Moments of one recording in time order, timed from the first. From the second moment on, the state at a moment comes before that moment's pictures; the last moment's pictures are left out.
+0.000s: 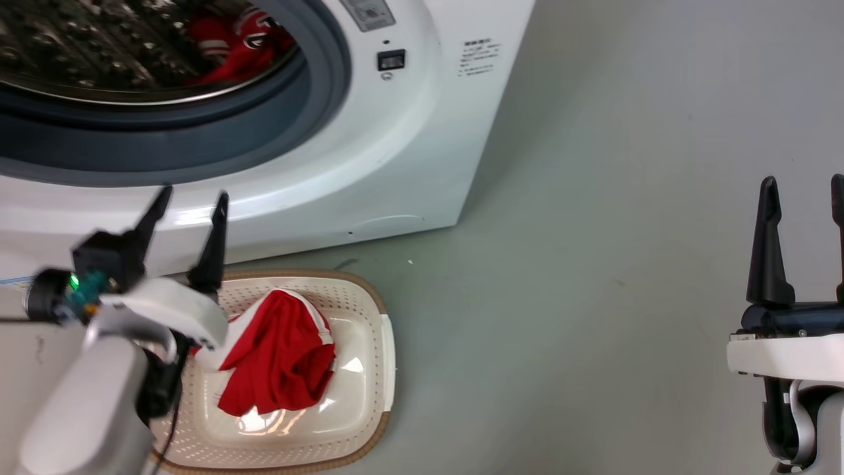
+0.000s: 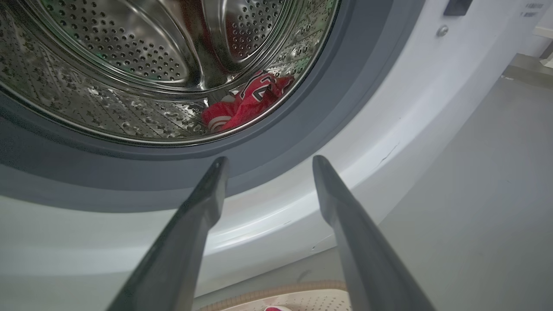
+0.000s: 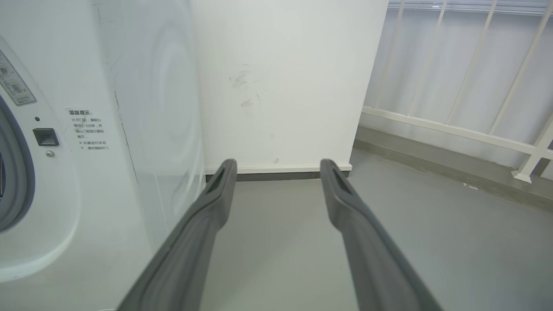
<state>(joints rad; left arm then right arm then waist) -0.41 0.48 -0.34 0.32 -0.50 0.01 -0.23 -0.16 -0.05 -0.16 -0.10 0.05 0.13 -0.26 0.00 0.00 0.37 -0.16</state>
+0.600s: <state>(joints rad) -0.93 0.70 -0.26 0.31 -0.62 -0.05 0.32 -0.20 -0.05 -0.11 -0.10 0.15 0.13 -0.26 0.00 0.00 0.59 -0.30</state>
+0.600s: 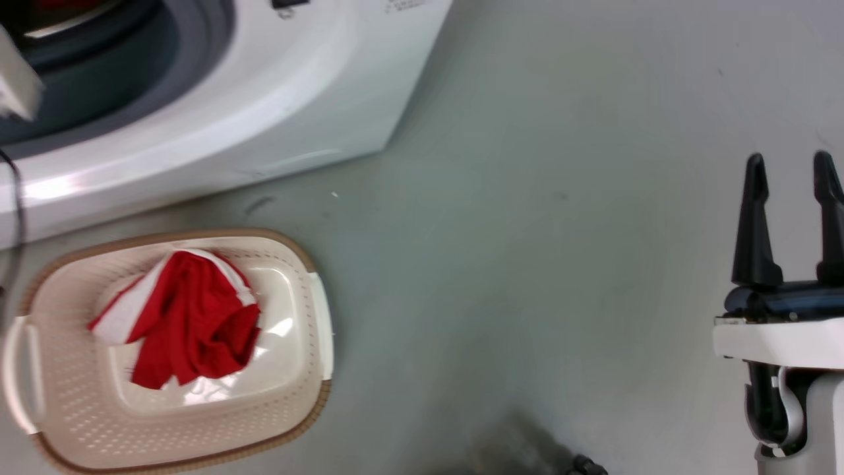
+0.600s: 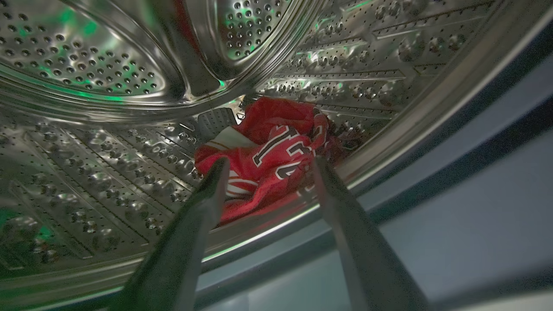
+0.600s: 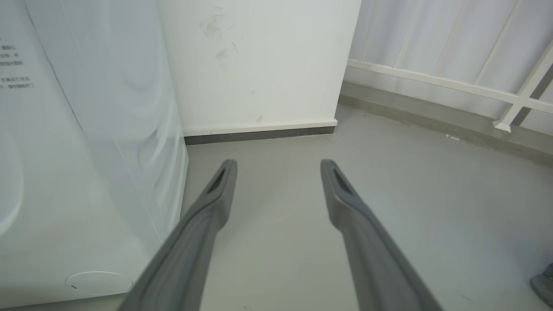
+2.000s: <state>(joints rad) -1.59 0.75 -0.37 0.95 -0.61 -0.09 0.60 -0.21 -0.05 -0.01 -0.10 0.30 0.13 -0.26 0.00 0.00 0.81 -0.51</state>
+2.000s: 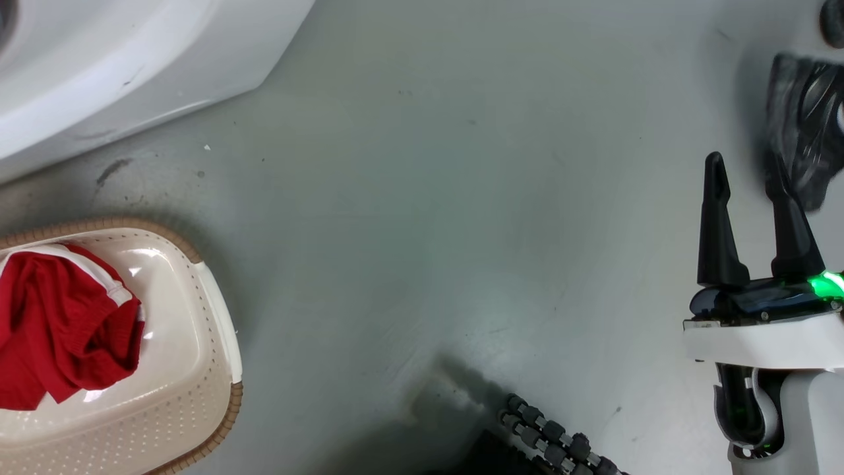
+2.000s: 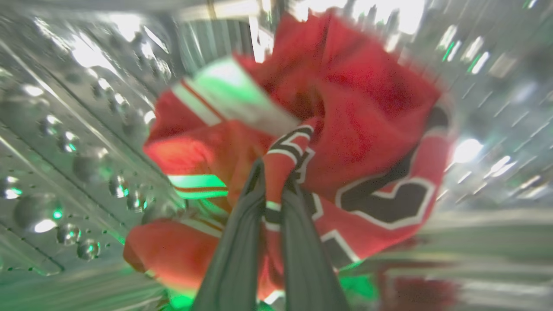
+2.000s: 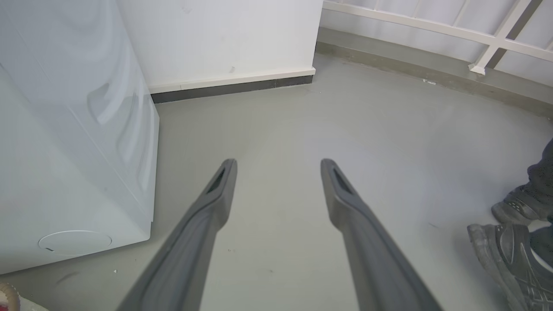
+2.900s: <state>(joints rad) -1.00 0.57 -0.55 0.84 -0.78 -0.13 -0.24 -0.17 -0.05 -0.13 -0.03 0.05 0.13 -0.26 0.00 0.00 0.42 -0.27</state>
